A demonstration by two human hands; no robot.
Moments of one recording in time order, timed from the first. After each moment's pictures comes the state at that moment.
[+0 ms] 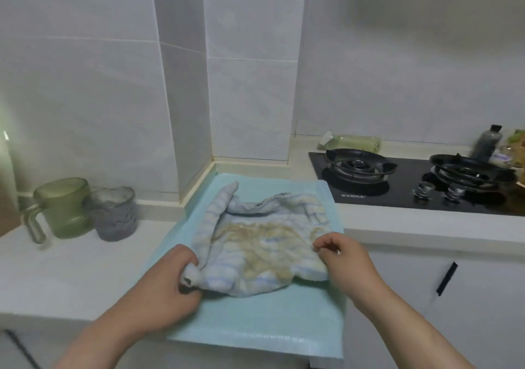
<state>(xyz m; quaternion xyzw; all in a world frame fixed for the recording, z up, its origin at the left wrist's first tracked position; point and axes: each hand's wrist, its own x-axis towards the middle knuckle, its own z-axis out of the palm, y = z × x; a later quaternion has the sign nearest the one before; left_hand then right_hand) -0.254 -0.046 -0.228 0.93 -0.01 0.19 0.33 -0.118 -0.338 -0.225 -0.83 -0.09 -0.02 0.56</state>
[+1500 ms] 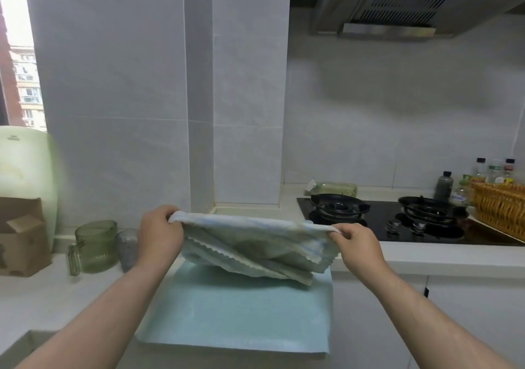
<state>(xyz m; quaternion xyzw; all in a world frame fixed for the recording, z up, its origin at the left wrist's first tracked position) -0.249 -0.038 -0.120 0.79 0.19 0.41 0.42 -0.161 -0.373 -0.134 -0.85 -0.13 -0.19 0.47</state>
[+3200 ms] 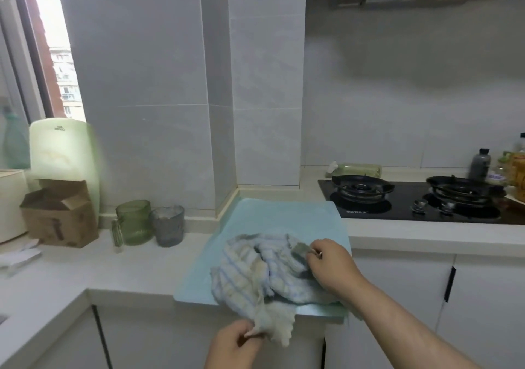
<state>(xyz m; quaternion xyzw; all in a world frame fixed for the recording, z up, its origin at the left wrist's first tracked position) -0.329 -0.118 -0.336 0.82 0.12 0.10 0.55 -0.209 -0.315 -0.191 -0.91 -0.21 -0.08 0.34</state>
